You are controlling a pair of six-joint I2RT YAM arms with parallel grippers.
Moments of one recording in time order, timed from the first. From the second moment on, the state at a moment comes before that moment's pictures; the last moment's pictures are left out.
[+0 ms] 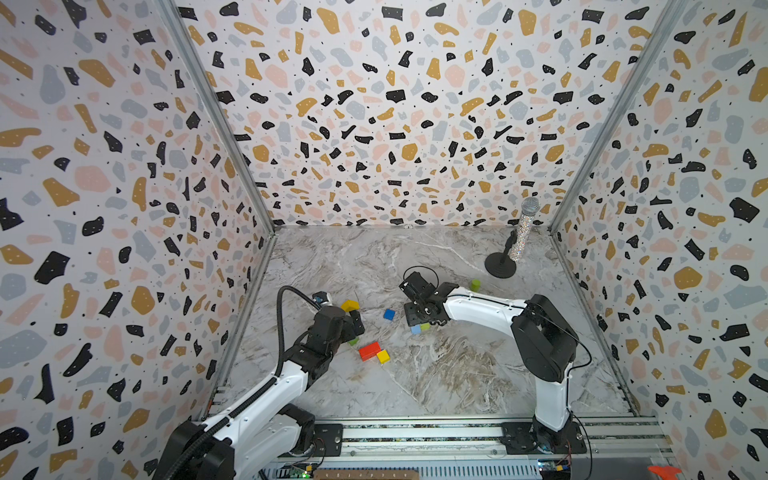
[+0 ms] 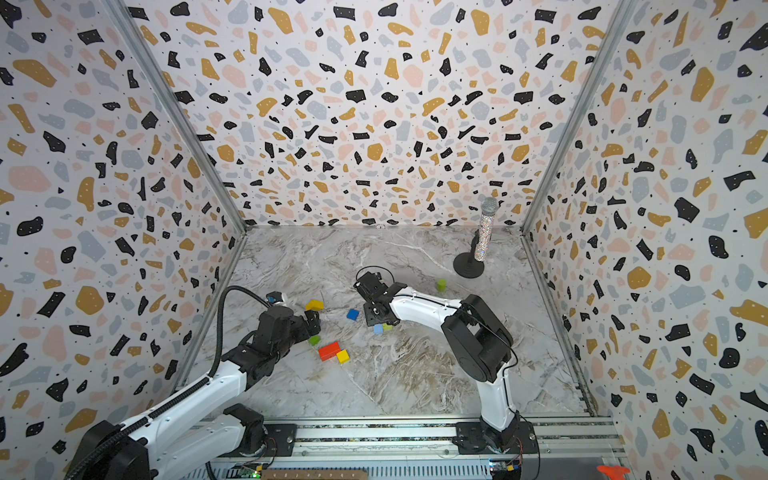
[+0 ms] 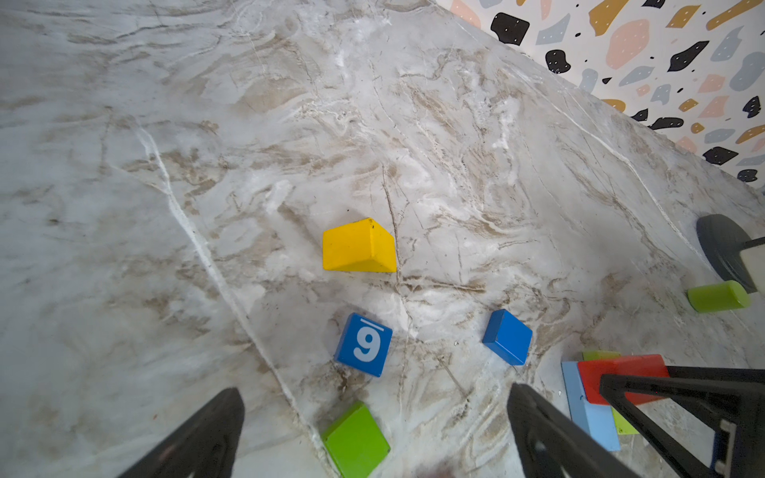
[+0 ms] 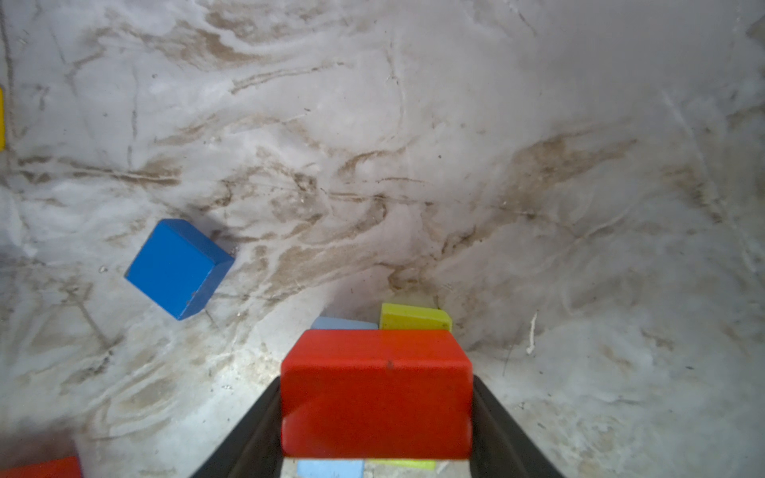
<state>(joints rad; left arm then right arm) -0.42 0.98 0.42 -0.13 -0.24 -0.63 0.84 1.95 1.38 -0.58 0.19 0.52</state>
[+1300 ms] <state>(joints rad) -0.04 0.88 0.55 -0.38 -0.18 -0.66 1.06 1.83 1.44 -0.57 0.21 0.39</state>
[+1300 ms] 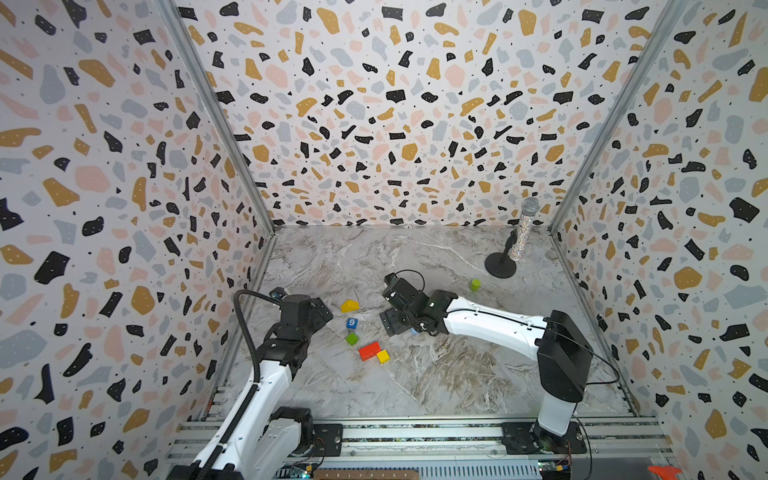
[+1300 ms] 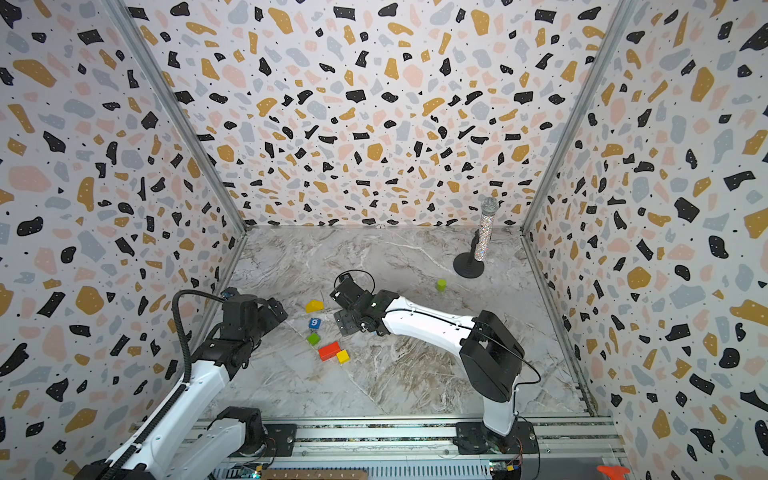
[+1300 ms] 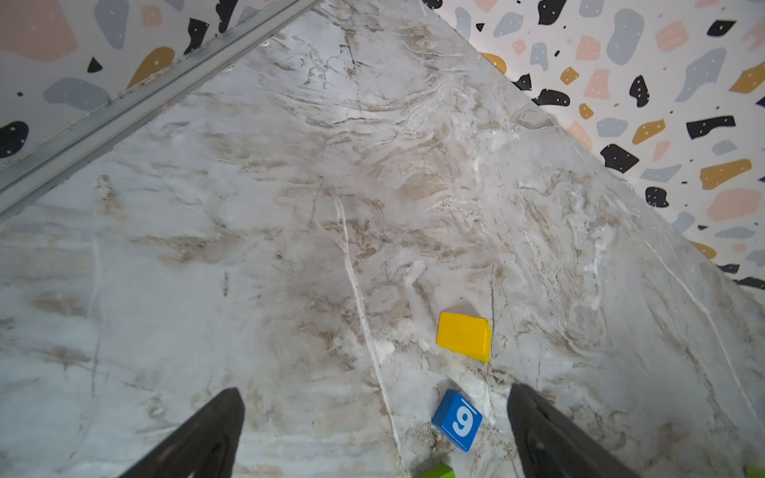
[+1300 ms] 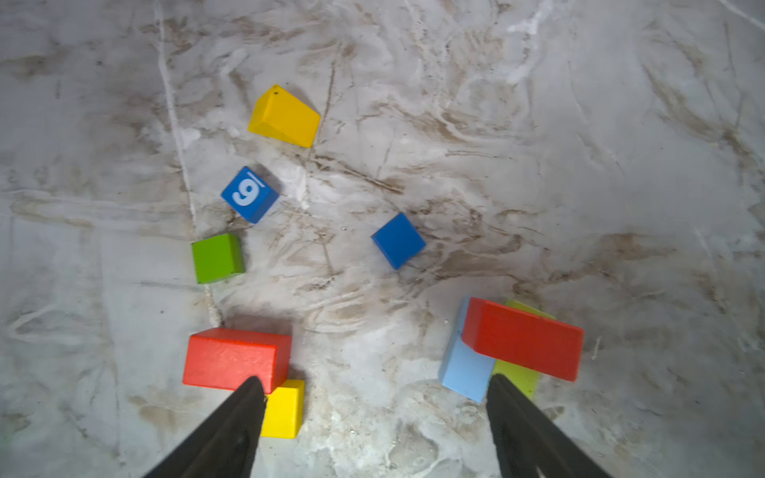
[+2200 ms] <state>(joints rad) 0.14 0.83 0.51 -0.37 -0.03 -0.67 1.20 2.05 1.49 -0.45 0.17 0.44</state>
